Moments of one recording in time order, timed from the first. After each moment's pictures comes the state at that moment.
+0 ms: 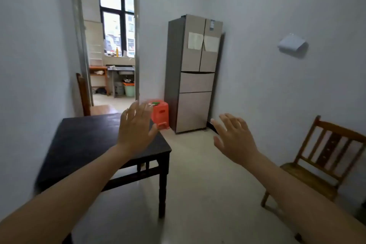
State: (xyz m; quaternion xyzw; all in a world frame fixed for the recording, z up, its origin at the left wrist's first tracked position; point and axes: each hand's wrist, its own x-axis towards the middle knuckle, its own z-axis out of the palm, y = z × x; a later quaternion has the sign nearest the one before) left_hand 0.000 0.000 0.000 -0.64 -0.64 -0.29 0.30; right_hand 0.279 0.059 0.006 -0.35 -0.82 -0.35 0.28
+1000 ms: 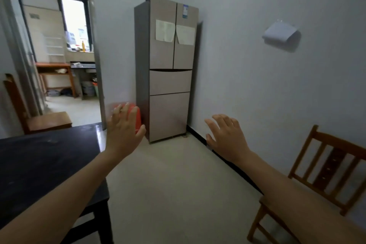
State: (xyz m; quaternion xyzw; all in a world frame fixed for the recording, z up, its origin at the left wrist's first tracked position) left_hand 0.126 0.421 -0.025 -0.64 -0.67 -0.34 0.17; right_hand 0.412 0.470 -0.014 -0.37 -0.81 -0.32 0.32
